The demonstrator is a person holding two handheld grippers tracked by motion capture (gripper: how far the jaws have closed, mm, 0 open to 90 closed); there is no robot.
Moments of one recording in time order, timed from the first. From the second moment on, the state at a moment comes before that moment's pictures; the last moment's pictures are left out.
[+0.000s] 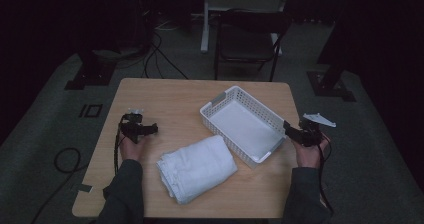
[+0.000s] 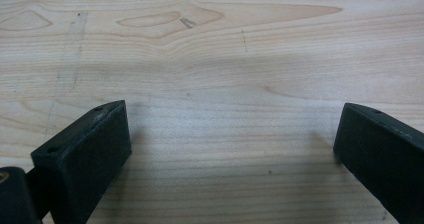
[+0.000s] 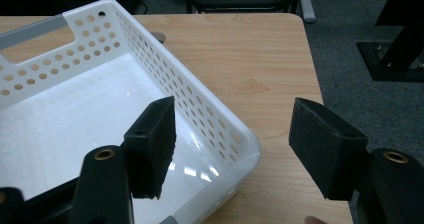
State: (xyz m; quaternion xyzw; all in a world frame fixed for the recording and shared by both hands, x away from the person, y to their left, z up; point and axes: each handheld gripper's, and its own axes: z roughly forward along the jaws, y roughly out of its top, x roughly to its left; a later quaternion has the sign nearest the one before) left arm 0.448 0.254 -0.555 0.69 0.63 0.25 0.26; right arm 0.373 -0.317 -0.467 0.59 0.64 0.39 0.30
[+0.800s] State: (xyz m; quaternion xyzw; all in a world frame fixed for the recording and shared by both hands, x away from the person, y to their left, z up) left arm 0.442 0.248 -0.553 0.70 0.62 0.23 0.26; right arm 0.353 -0.304 -0.480 0.60 0.65 0.37 0.27
